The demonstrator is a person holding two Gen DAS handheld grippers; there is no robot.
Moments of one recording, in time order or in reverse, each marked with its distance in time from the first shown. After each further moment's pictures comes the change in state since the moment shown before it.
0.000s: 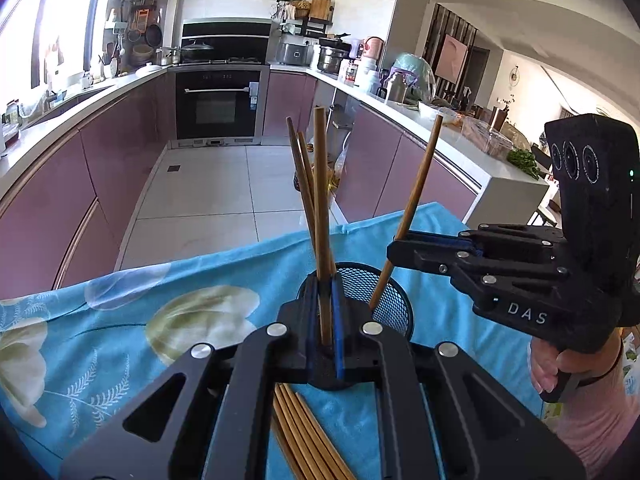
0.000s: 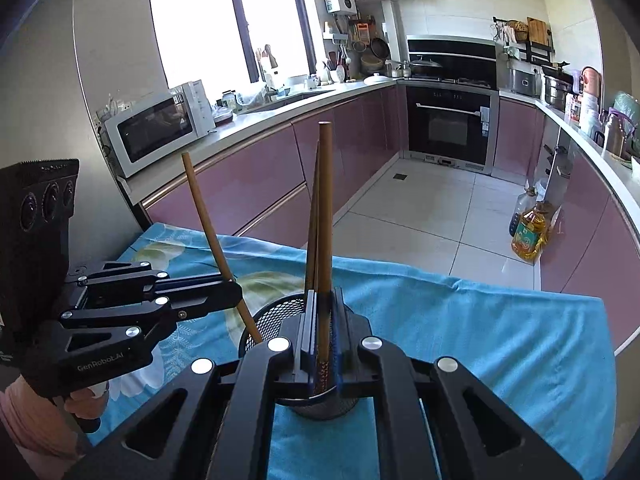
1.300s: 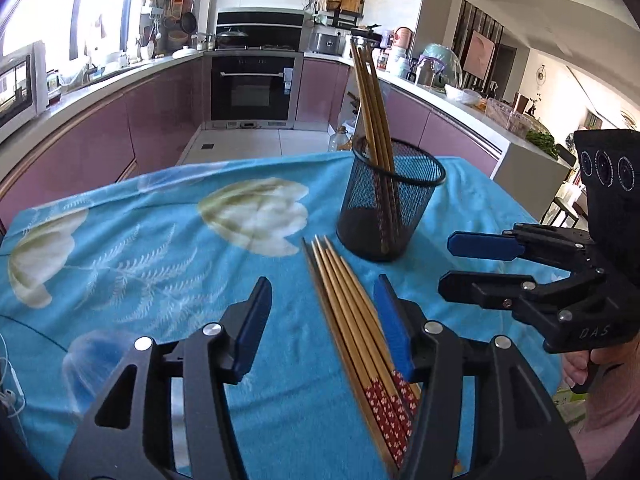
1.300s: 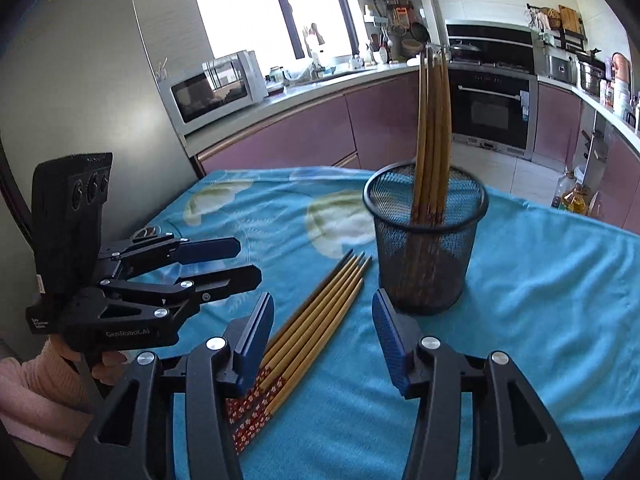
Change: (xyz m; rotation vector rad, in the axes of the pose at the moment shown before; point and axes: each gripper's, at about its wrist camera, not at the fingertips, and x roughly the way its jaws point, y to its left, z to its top) left arm -0.055 0.029 -0.137 -0.060 0.028 0.096; right arm -0.009 0.067 -0.109 -0.035 0.078 0.144
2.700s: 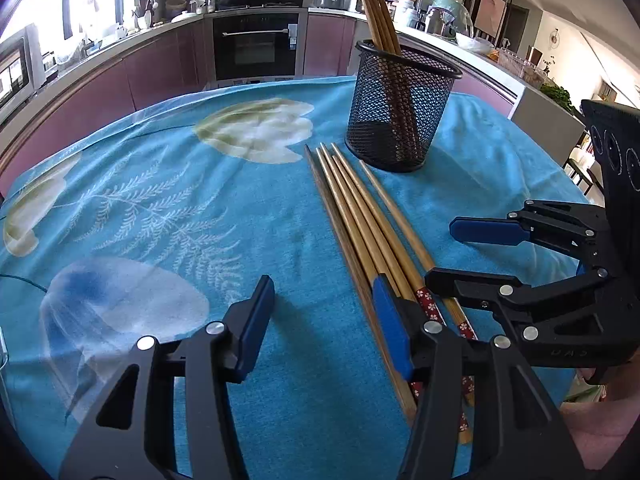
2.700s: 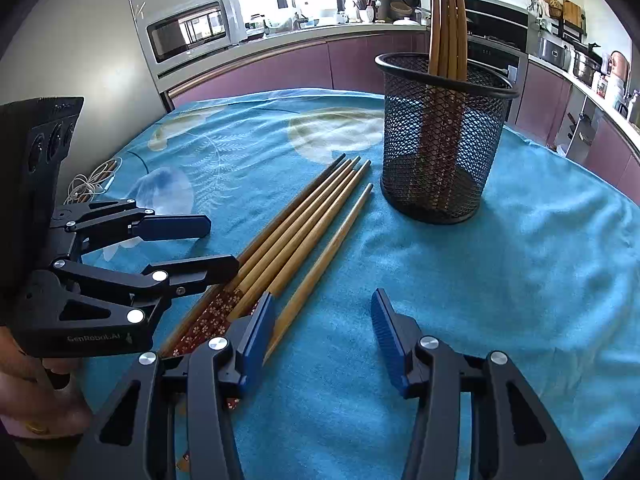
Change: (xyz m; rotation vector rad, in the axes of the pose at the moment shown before) left arm 0.032 -0.008 -0.041 0.027 0.160 0.056; right arm 0.038 0.013 -0.039 -0.038 0.129 -0.131
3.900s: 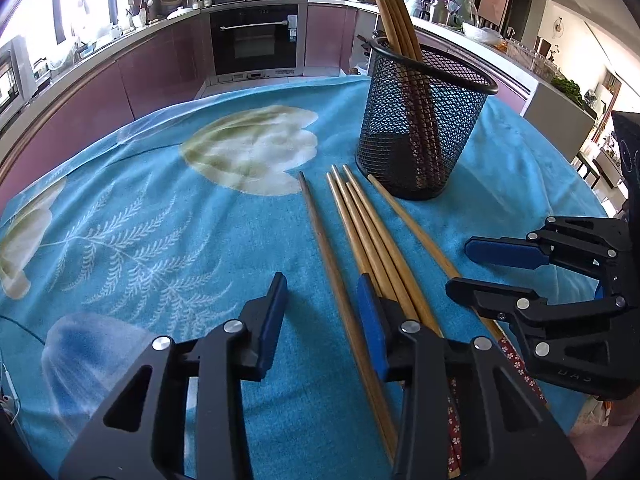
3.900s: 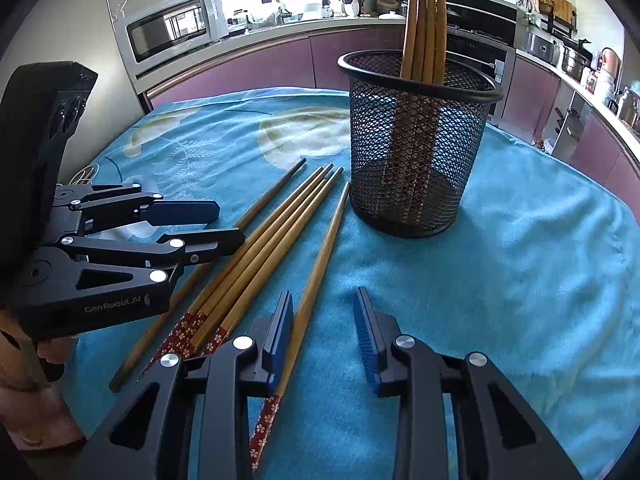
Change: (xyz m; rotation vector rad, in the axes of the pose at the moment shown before) left arm 0.031 0.000 0.038 0.022 0.041 0.027; right arm 0.010 -0.015 0.014 0.021 0.025 -0.051
